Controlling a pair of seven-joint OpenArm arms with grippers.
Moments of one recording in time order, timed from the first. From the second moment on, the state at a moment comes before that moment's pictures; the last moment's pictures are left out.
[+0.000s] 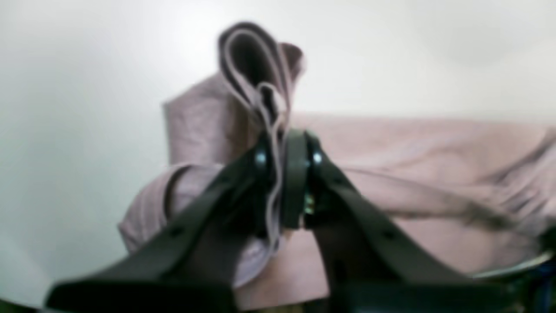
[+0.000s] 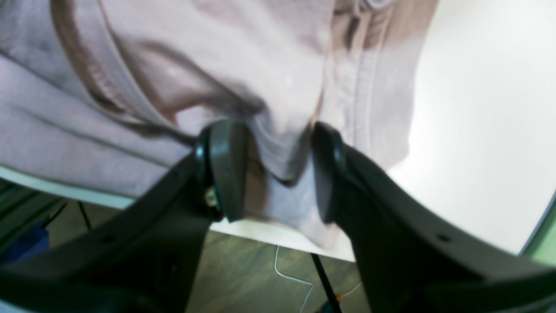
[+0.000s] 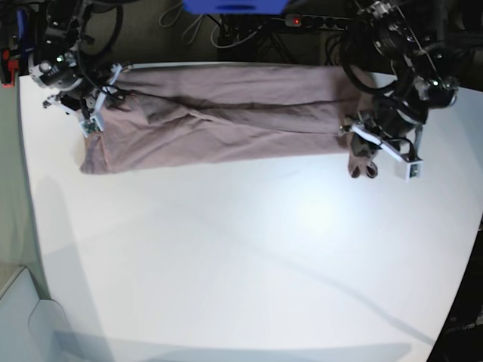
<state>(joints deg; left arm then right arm) 10.6 3.2 -27.4 112.5 -26.8 -15.0 69.2 -20.9 2.9 24.9 105.2 -1.6 40.1 -54.1</state>
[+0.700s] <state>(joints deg) 13.1 6.3 3.1 113.6 -26.7 14.0 66.4 -20.9 2.9 24.9 105.2 -1.6 40.1 -54.1</state>
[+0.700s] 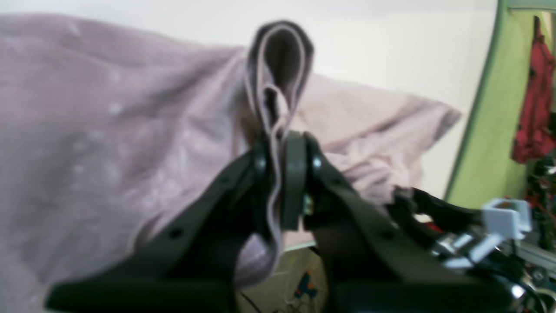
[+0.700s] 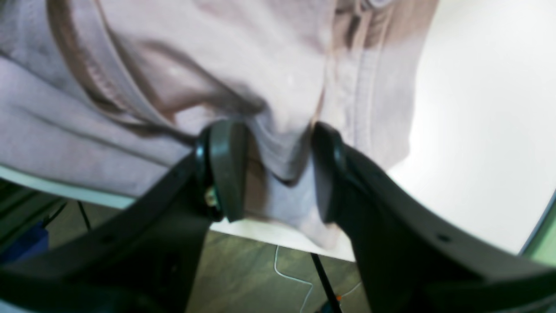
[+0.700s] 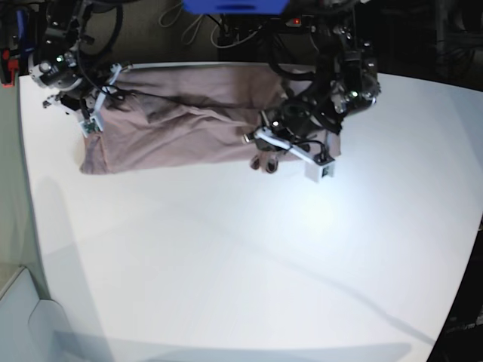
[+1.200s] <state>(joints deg) 11.2 7.1 5.6 110.5 -26.5 14.1 63.8 -19.9 2.9 24.9 105.2 -1.6 40.1 -54.6</state>
